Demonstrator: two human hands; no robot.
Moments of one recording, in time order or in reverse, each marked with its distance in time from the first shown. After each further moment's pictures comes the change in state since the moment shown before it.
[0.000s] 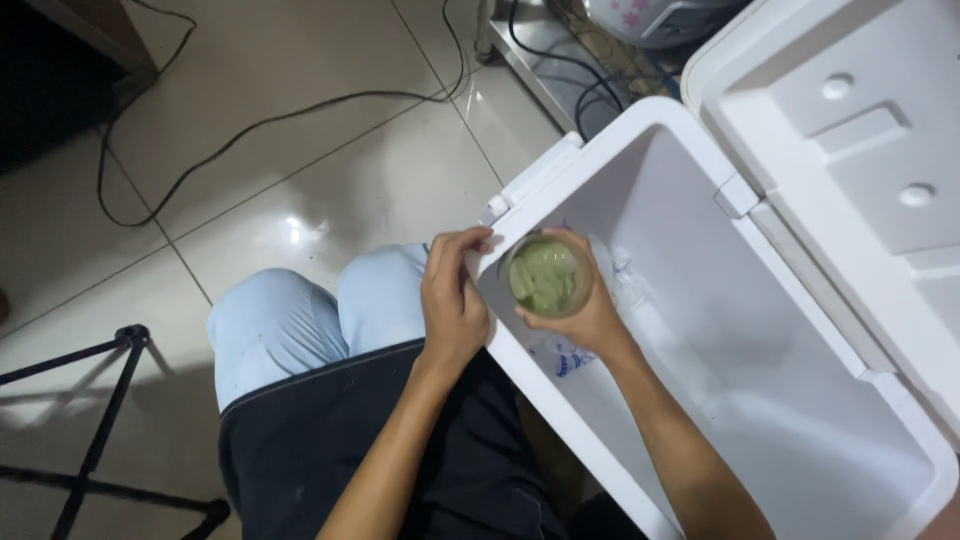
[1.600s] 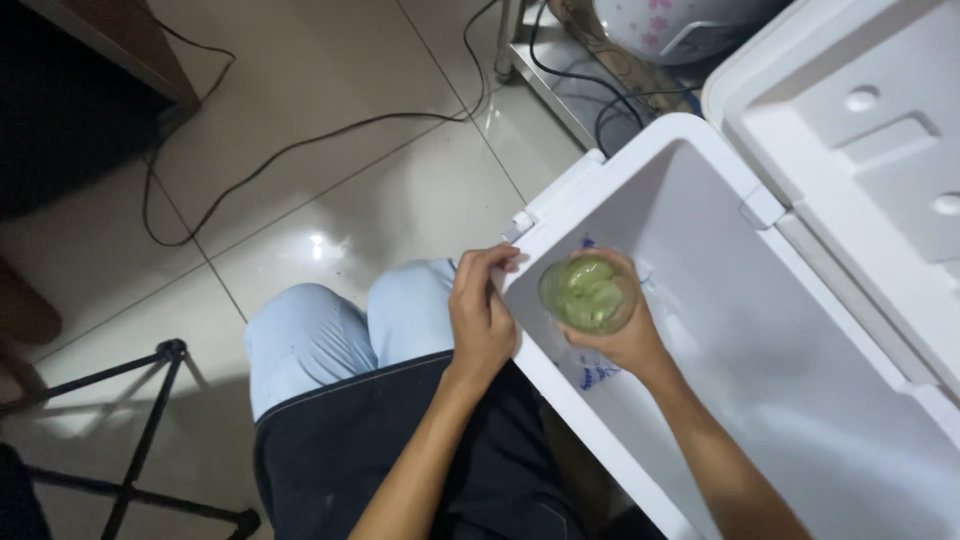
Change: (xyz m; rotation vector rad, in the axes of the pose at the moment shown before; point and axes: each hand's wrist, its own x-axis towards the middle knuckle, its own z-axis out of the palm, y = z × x) left_hand -0.003 -0.004 -0.001 0.011 0.018 0.023; right_hand -0.015 0.010 -0.005 0.021 0.068 -0.145
